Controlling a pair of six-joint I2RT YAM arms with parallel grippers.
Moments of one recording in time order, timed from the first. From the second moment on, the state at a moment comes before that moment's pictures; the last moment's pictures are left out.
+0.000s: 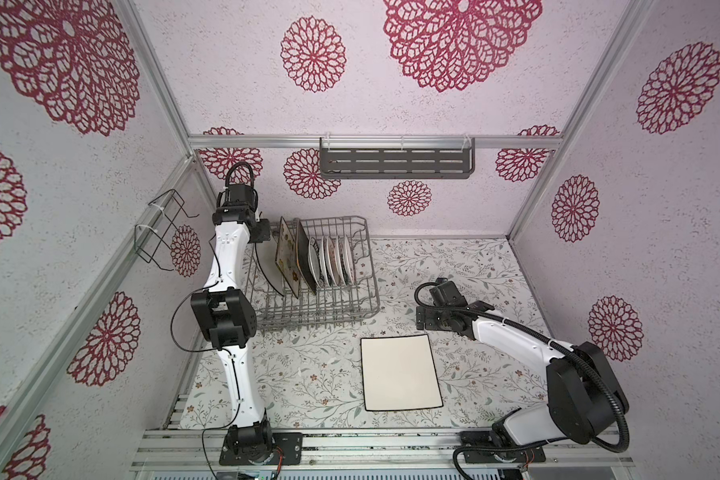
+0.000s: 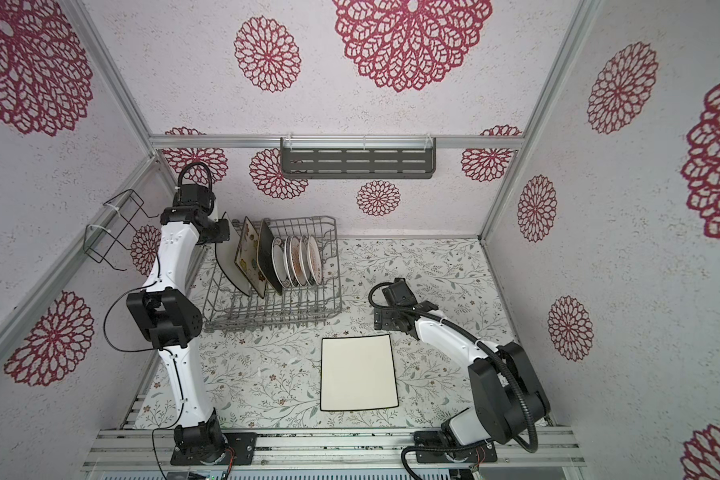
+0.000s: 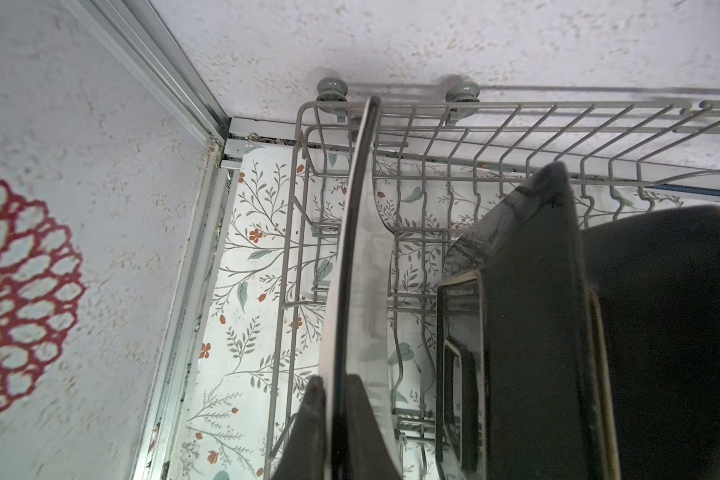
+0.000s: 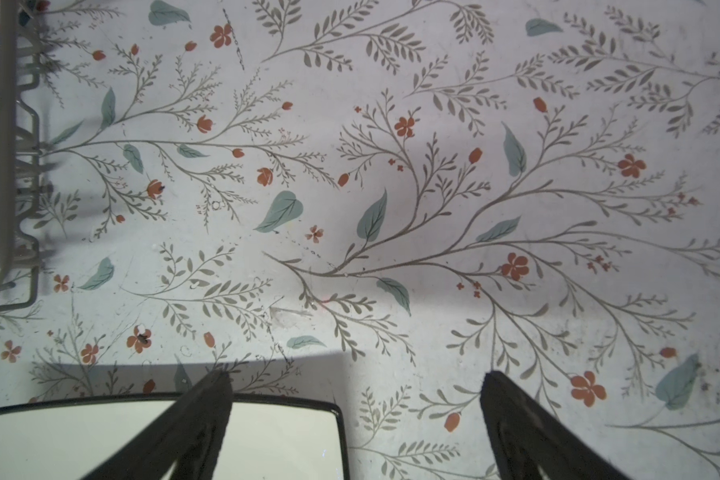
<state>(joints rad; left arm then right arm) 0.11 2.22 2.35 -1.03 -0.12 0.00 0.51 1.45 0.91 -0.47 0.18 0.45</state>
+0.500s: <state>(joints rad) 0.11 2.16 2.36 -1.03 -0.18 0.02 0.51 1.44 0.88 -0.46 0.17 0.45</state>
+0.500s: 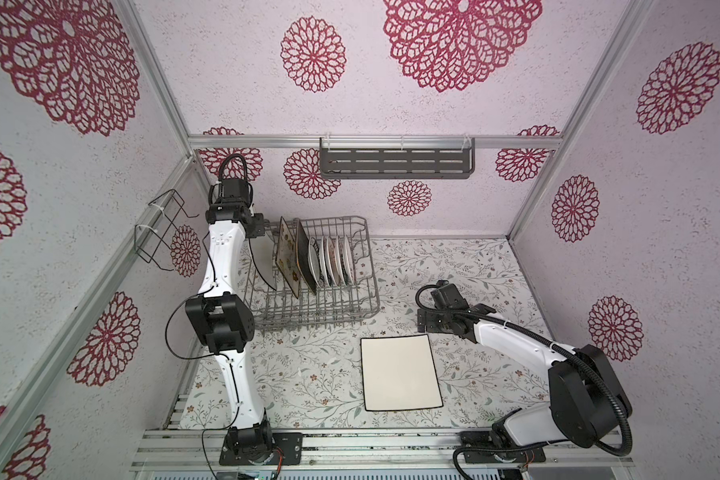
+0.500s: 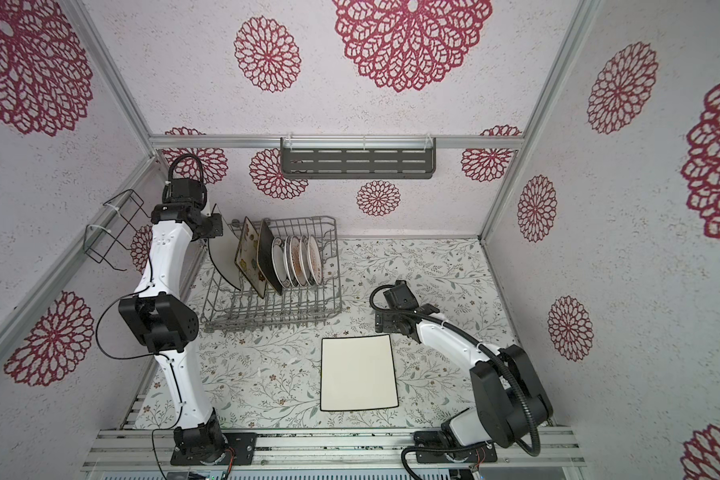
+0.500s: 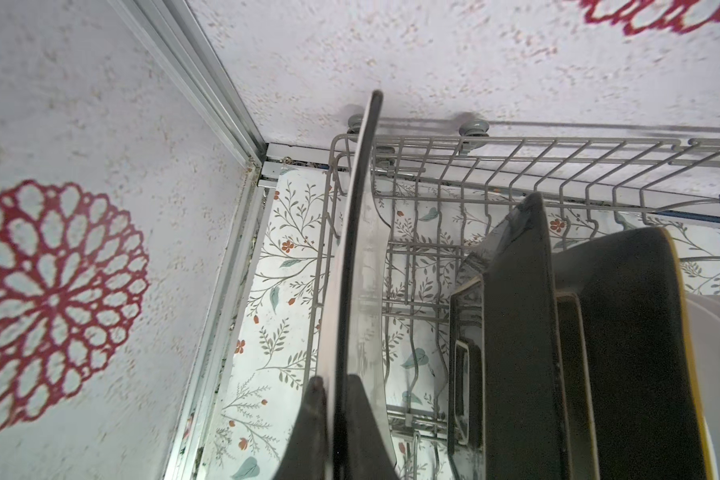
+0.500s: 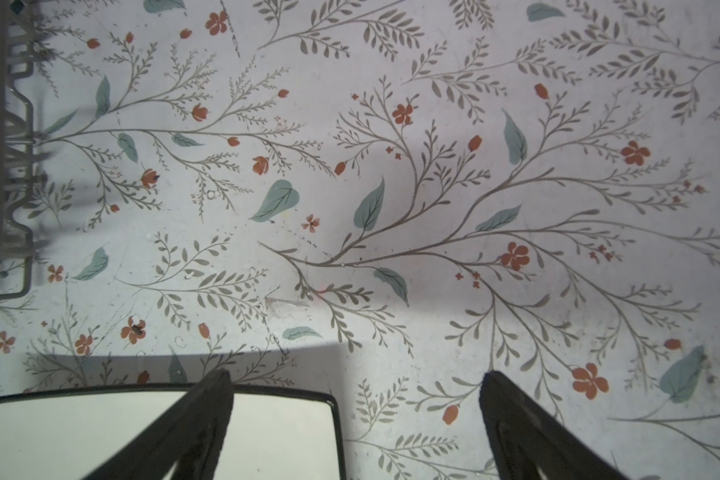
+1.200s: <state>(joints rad) 0.08 1.94 2.36 -1.08 -0.24 0.05 0.50 1.40 0.83 -0.39 0.13 0.45</state>
